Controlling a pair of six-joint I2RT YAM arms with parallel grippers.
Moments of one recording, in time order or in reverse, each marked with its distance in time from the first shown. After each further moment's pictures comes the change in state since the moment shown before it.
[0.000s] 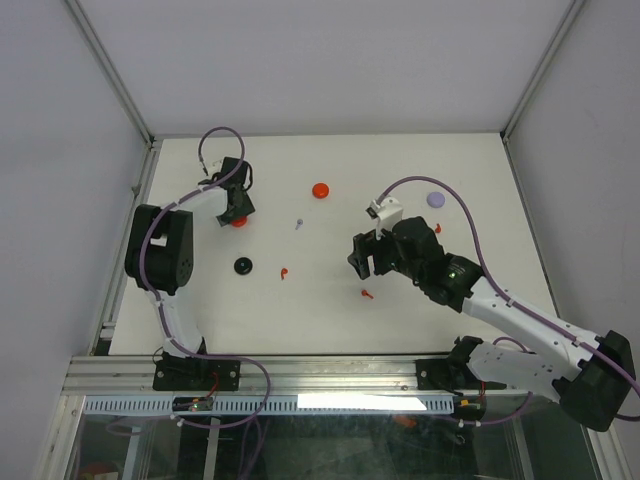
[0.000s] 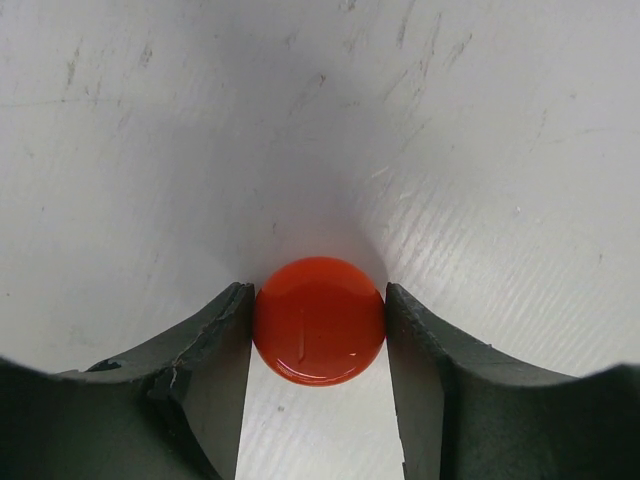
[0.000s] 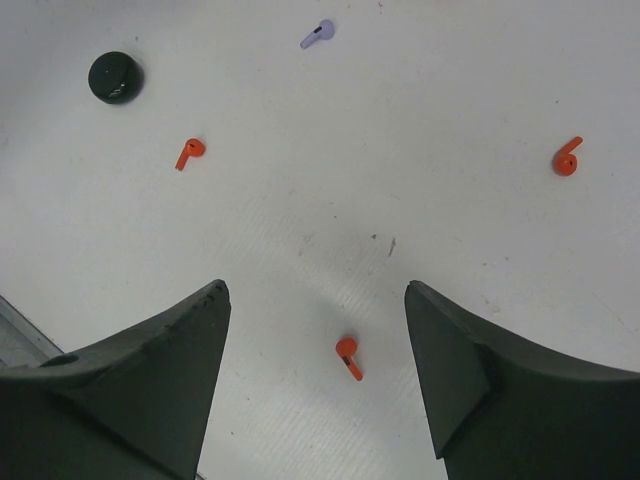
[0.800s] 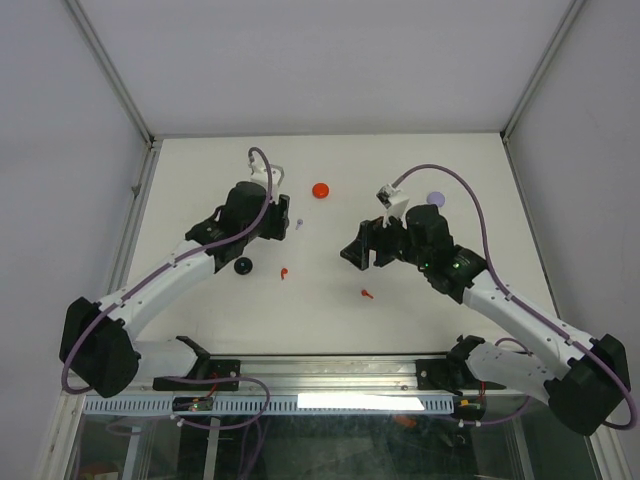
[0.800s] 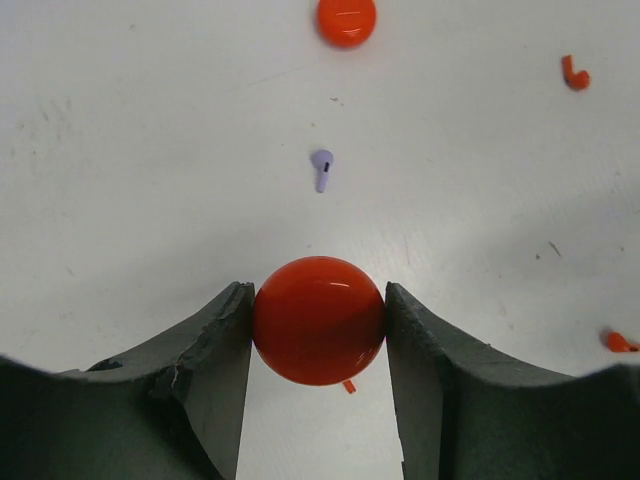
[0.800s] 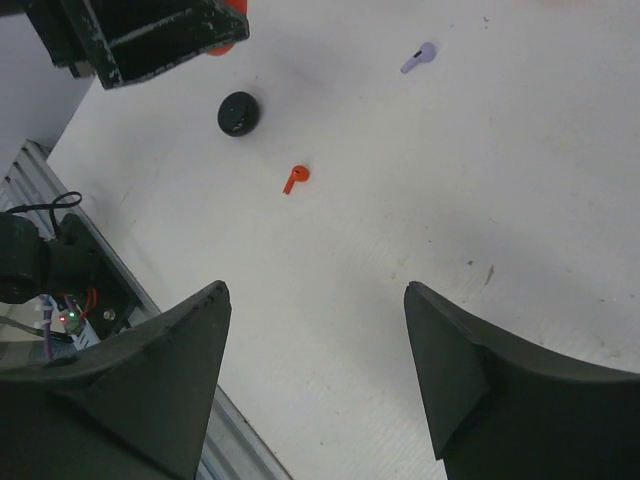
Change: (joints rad) left arm -0.354 -0.644 -0.300 0.090 0.175 0.418; right arm -0.143 0.017 0.000 0.087 -0.323 0.142
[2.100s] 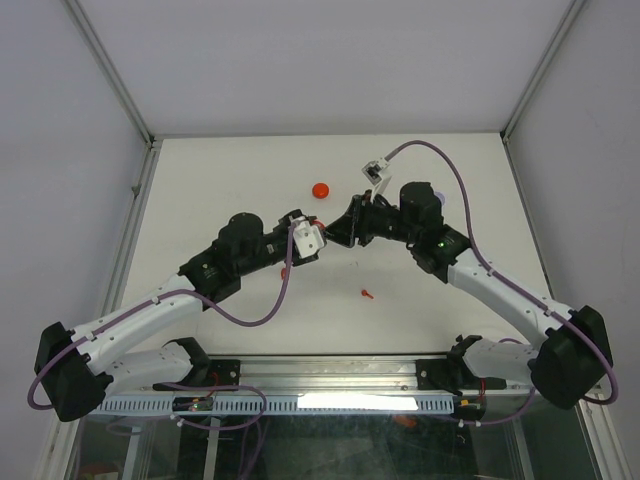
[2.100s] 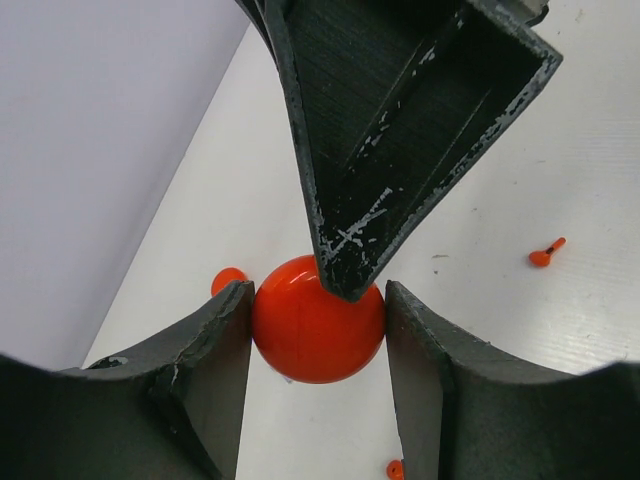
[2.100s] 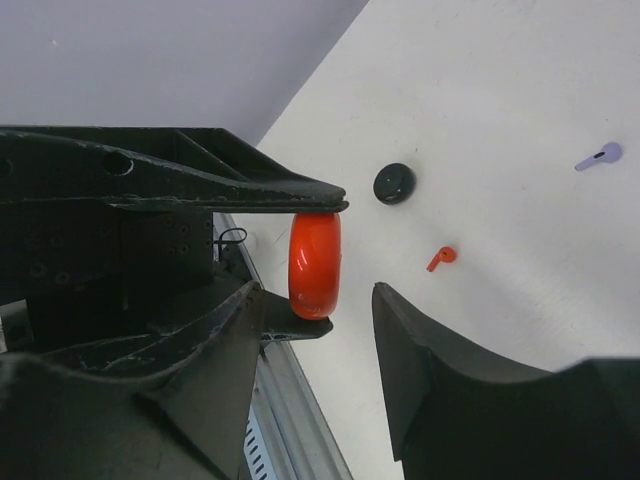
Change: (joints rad) left arm -0.277 -0.253 -0.182 0.336 0.362 0.747; right arm -0.032 0.172 0.120 0.269 -0.306 0.219
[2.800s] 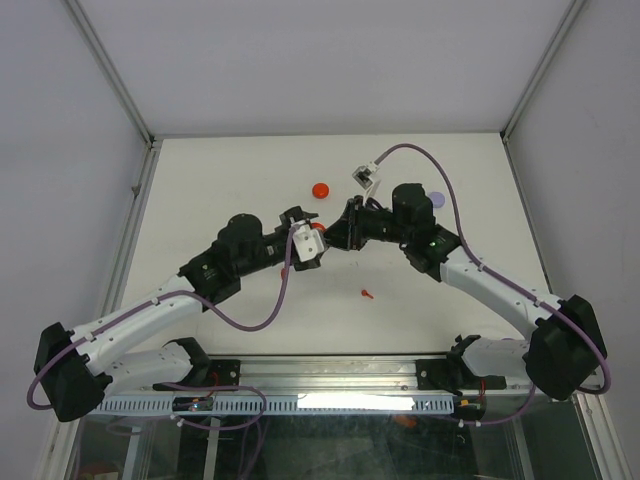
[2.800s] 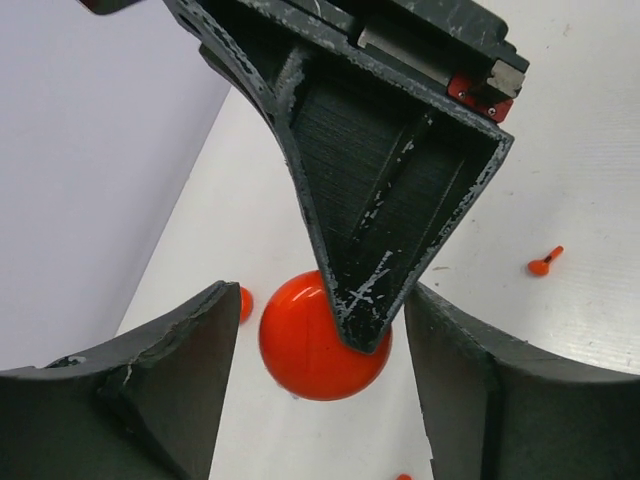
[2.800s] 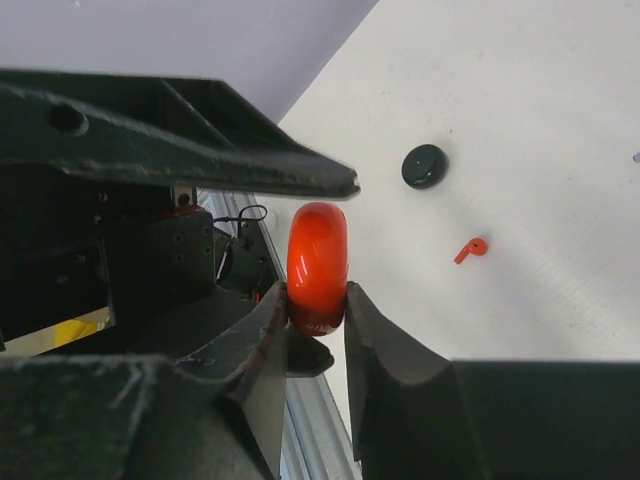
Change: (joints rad) left arm -0.006 -0.002 -0.002 0.025 0.024 0.036; right arm 0.019 0.057 -0.007 0.059 -0.076 0.016
